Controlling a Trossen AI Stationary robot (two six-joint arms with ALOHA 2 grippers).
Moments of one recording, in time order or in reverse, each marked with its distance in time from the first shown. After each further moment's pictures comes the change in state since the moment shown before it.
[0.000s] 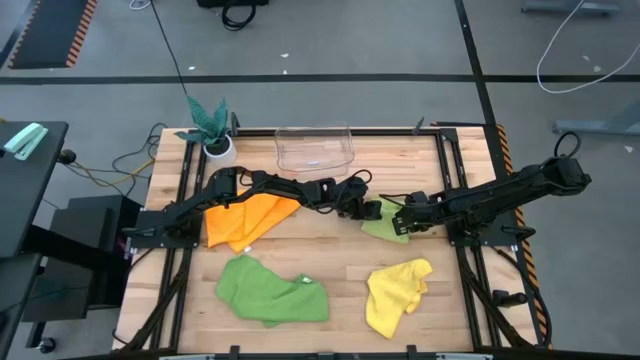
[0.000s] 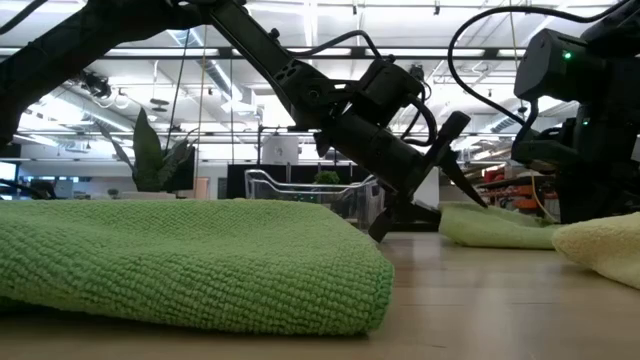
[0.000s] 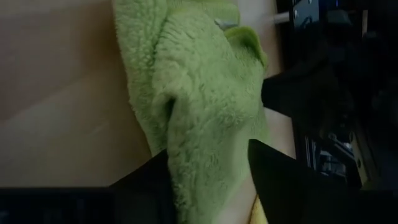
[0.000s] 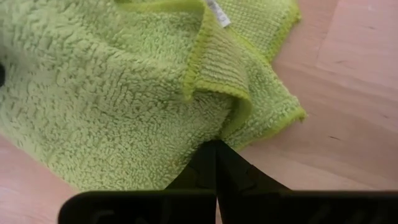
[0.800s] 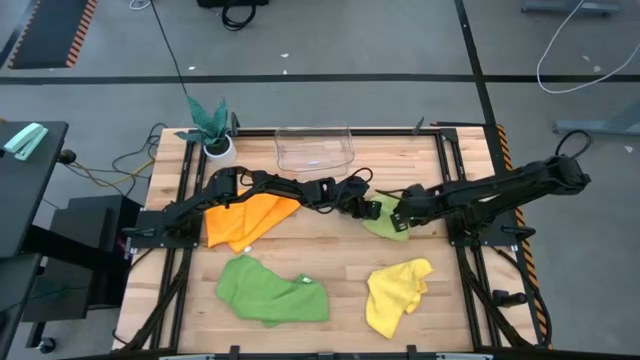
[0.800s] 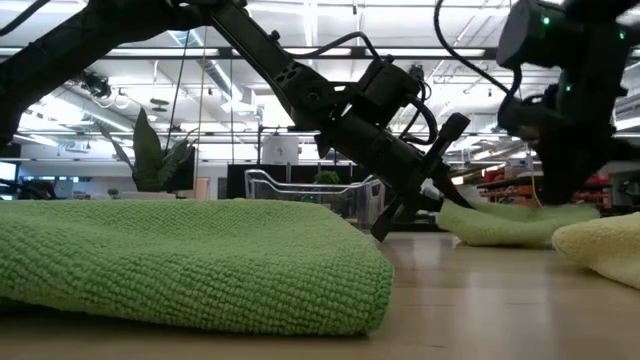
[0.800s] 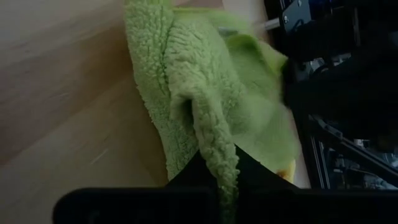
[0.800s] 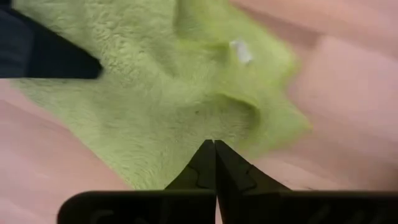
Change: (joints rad) left arm 0.001 0.002 -0.001 0.034 -0.019 0.090; right arm 0.001 0.002 0.201 -0.240 0.041 -0.094
